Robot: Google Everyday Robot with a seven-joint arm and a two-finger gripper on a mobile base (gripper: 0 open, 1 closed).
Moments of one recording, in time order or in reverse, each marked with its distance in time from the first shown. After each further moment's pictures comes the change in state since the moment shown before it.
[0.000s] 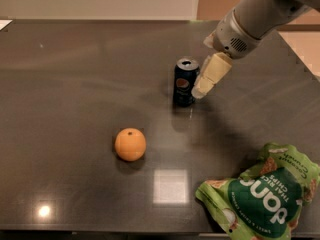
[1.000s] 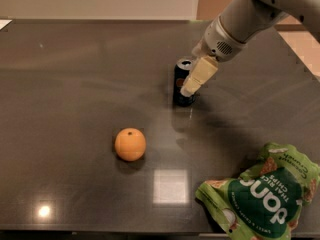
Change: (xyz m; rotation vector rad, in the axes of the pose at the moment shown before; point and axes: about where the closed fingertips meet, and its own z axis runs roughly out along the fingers) arm -0.010 -0.007 0.032 -0.043 -0.002 0.017
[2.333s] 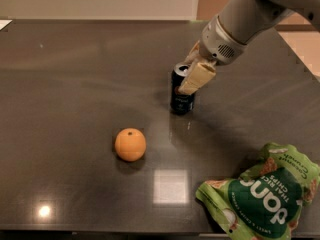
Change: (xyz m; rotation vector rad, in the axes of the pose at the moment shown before) arm -0.013 0.041 -0.012 -0.060 -0.012 -0.118
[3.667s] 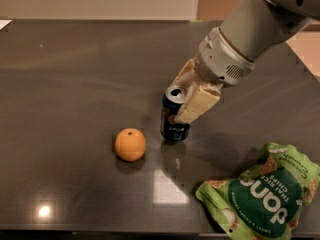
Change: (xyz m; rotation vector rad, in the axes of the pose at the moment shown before) arm -0.019 0.099 -0.014 -0.141 -0.049 -0.187
